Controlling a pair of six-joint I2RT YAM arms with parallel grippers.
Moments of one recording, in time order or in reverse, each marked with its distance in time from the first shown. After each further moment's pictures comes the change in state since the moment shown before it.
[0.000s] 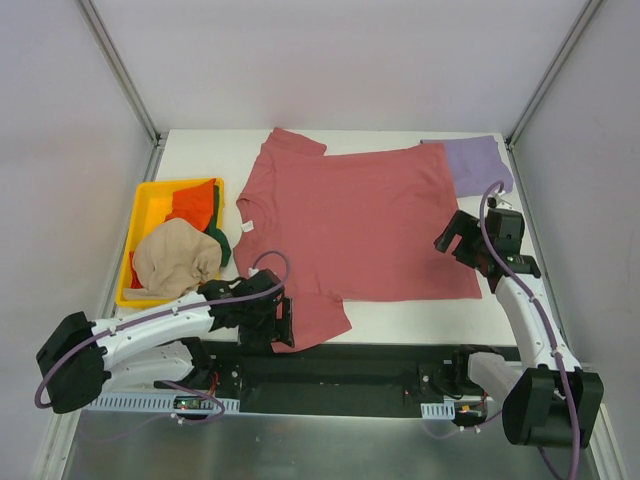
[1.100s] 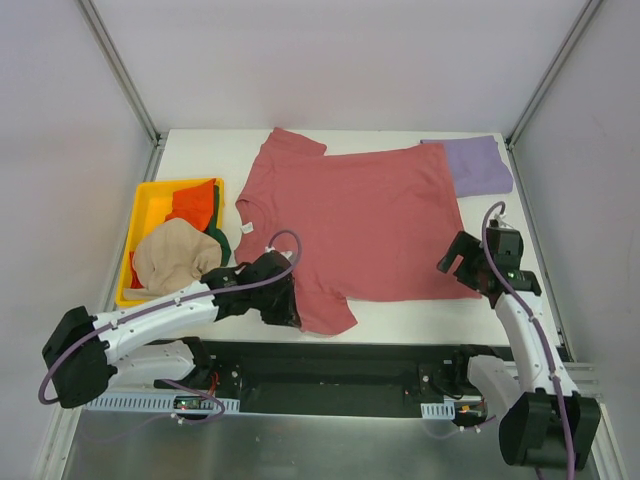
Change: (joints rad) left arm 0.002 0.059 0.095 0.141 0.026 0.038; right arm -0.006 -0.091 -0.071 -0.141 0.064 0.027
